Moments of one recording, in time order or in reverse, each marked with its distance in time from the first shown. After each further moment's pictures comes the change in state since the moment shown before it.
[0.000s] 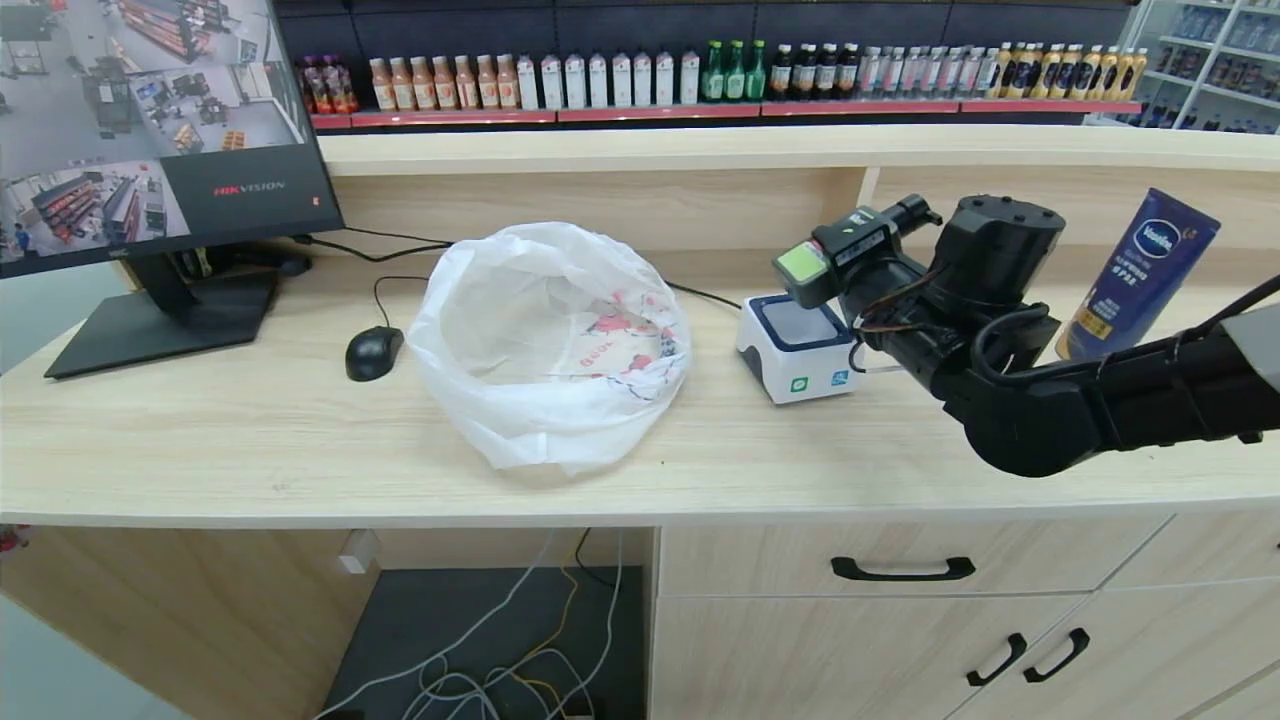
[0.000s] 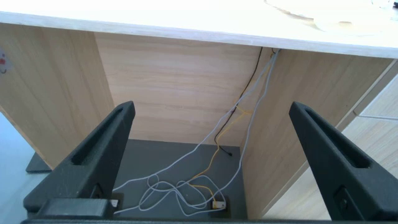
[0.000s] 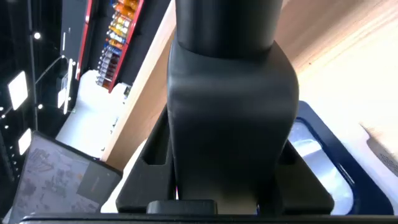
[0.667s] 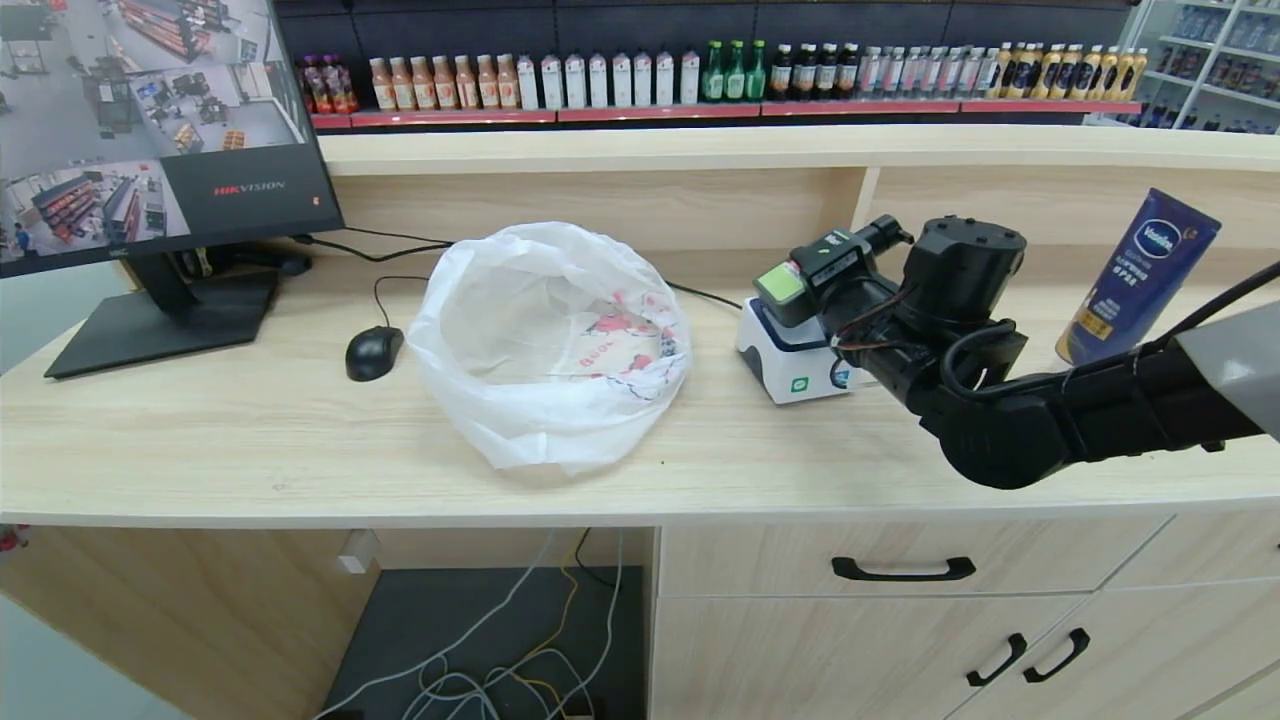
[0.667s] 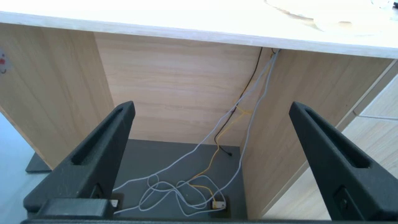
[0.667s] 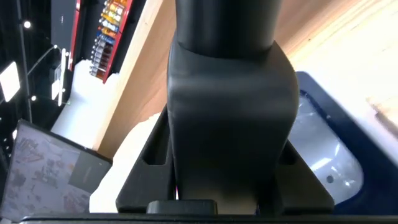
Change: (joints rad) left arm 0.000 0.000 0.000 0.000 0.000 0.000; right arm 0.022 0.036 0.000 -0.001 -0.003 -0.001
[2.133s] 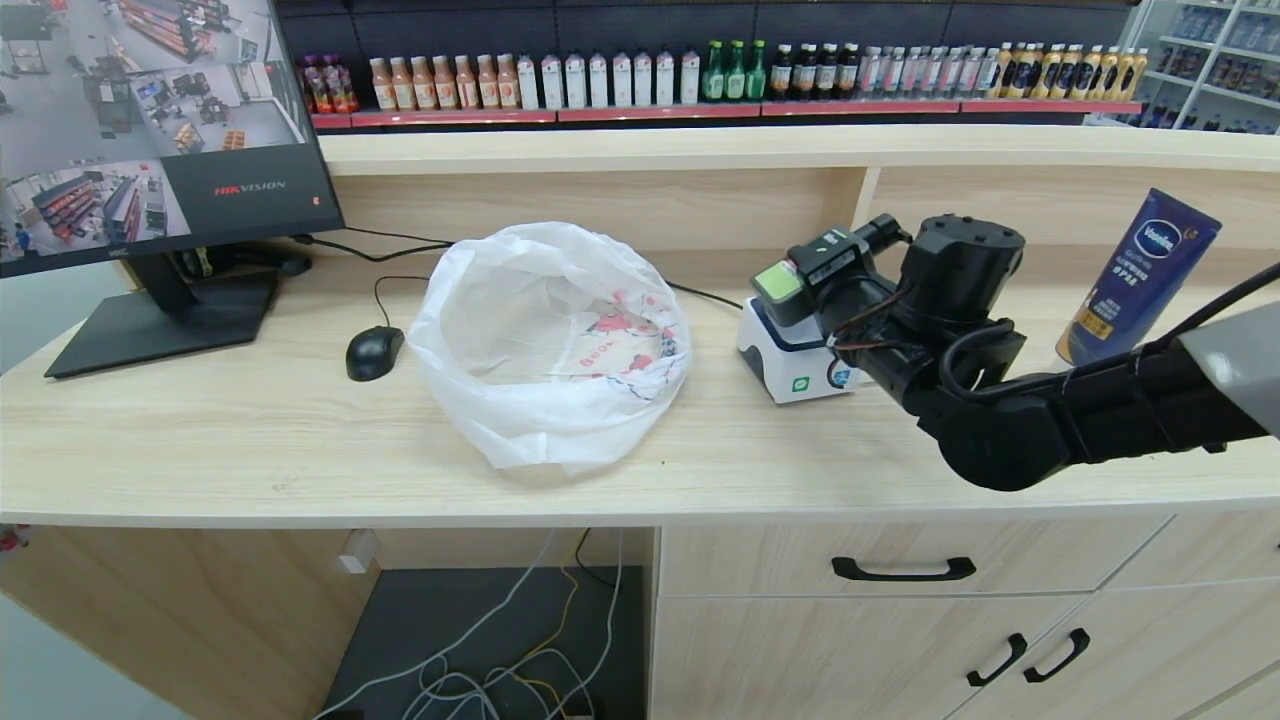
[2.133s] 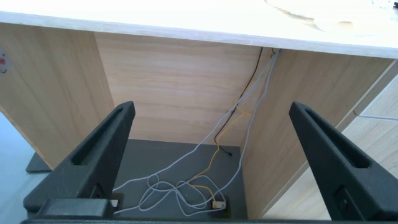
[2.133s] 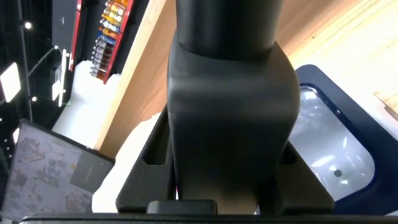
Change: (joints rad) left arm 0.000 0.000 0.000 0.000 0.000 0.000; right arm 0.012 -0.011 0.004 0.001 -0.017 -0.001
